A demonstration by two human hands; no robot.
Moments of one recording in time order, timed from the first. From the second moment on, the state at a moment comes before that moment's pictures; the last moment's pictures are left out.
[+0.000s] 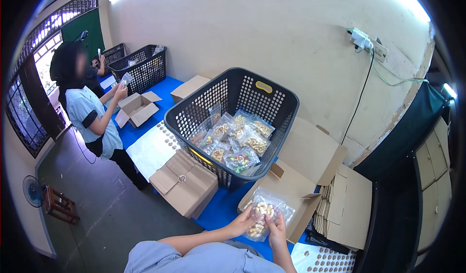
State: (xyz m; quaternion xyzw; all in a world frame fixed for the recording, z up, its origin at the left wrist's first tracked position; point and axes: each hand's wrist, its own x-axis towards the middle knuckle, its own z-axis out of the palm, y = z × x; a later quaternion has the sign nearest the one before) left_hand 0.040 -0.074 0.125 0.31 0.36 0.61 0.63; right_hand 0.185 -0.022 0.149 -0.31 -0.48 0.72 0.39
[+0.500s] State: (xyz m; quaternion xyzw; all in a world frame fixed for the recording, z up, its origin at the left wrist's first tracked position) left_hand 0.027 -0.065 0.127 0.47 0.50 0.51 0.53; right_hand 0.208 -0.003 0.142 -0.38 -0.53 0.65 0.38
